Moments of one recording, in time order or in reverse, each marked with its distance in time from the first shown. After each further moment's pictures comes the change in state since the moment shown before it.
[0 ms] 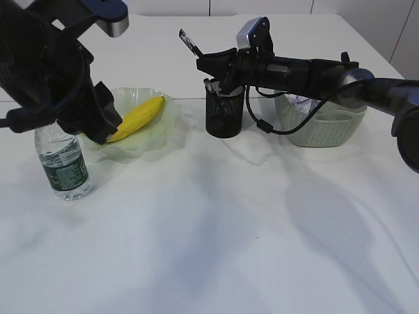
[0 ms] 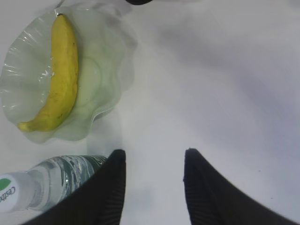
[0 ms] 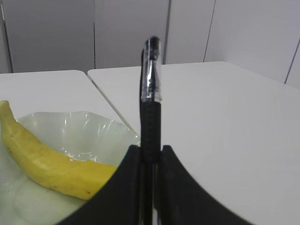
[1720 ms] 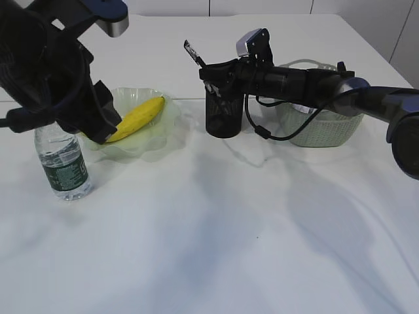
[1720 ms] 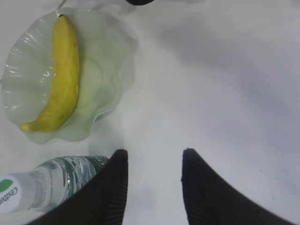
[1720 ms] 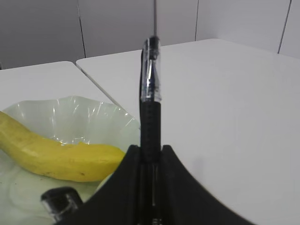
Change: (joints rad) left arm 0.000 0.000 0.000 0.006 0.000 0.000; right arm 0.000 0.035 -0.002 0.002 -0.055 0.068
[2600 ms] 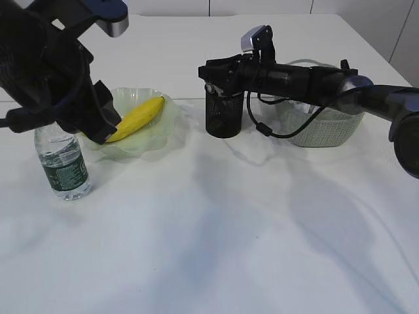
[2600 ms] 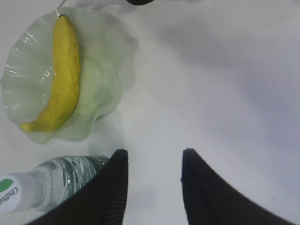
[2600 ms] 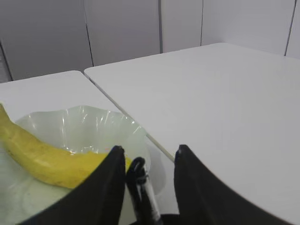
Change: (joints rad) left arm 0.000 0.000 0.000 0.002 0.000 0.000; right arm -0.008 0.000 -0.008 0.000 0.037 0.042
